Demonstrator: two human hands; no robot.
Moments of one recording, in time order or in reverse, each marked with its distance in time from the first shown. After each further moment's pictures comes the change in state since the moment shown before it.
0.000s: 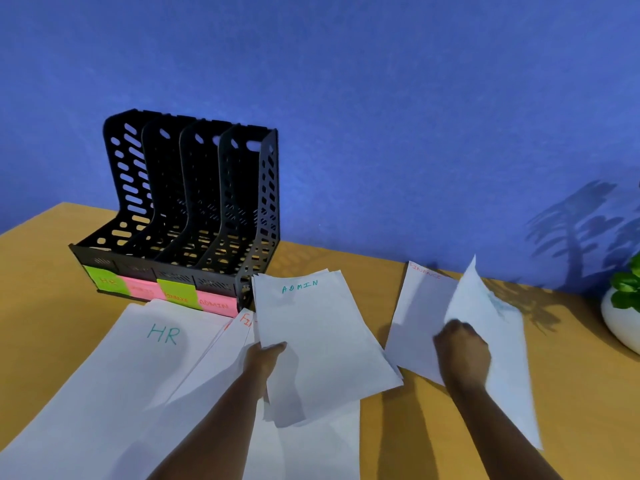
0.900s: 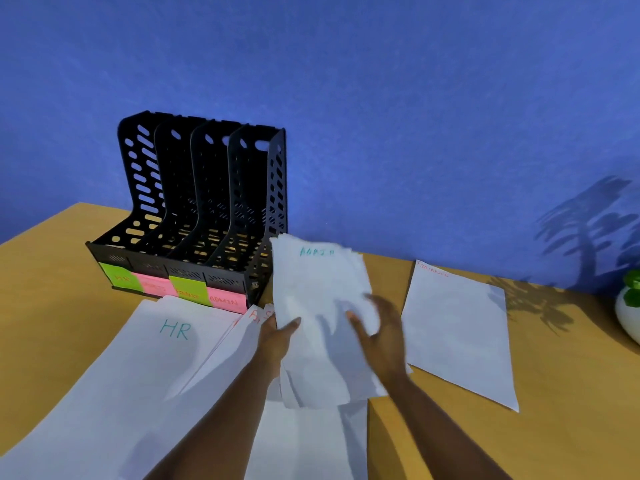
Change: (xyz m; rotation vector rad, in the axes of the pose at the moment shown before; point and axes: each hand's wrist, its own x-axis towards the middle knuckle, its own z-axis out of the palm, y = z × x) left_hand -0.028 0.028 0.006 -0.161 -0.101 0.284; right_hand -0.053 -0.097 0.019 0.813 -0.086 -0.283
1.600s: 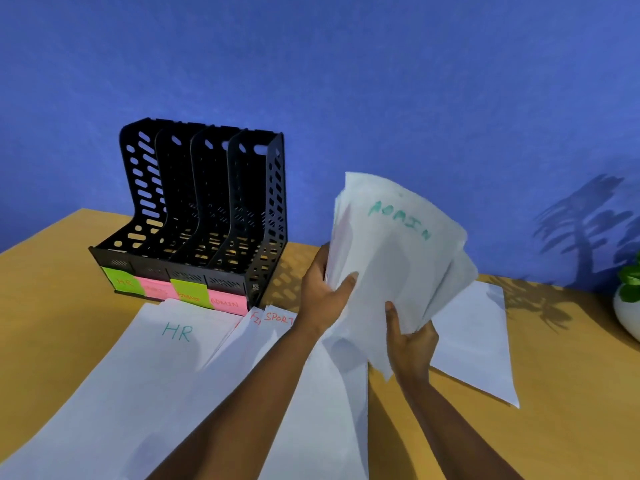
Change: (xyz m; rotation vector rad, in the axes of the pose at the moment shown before) left_hand -0.042 0.072 0.063 0.139 -0.135 0.639; right_hand -0.003 0.008 -0.022 0.281 0.379 0.108
